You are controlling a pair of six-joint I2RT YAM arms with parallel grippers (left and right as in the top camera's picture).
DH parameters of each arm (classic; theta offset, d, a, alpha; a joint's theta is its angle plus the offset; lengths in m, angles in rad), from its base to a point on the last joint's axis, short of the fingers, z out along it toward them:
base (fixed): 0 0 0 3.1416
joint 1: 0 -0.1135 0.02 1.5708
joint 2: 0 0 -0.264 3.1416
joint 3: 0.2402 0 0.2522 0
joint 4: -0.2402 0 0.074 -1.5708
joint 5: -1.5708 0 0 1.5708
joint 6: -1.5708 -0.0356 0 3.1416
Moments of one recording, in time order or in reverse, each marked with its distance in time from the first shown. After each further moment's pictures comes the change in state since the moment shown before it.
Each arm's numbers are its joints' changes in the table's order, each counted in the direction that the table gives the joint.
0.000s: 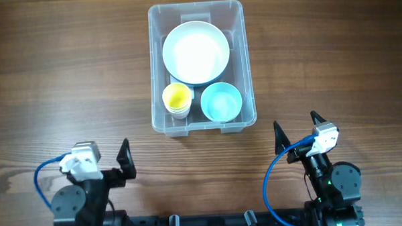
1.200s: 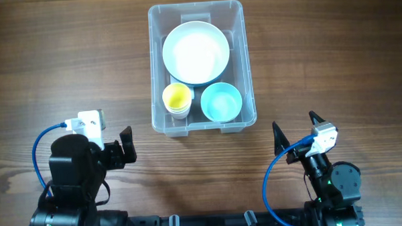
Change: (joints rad) left arm 0.089 0.490 0.299 -0.163 0.070 -0.004; right arm -0.002 0.003 0.000 0.001 0.014 0.000
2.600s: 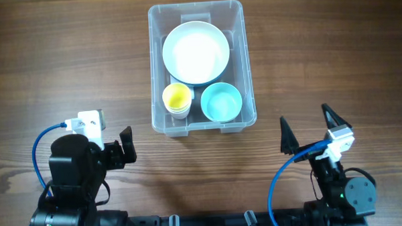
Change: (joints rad) left arm 0.000 0.000 0.000 0.000 0.000 0.000; right arm -0.026 0.002 0.113 0.082 -0.019 0.019
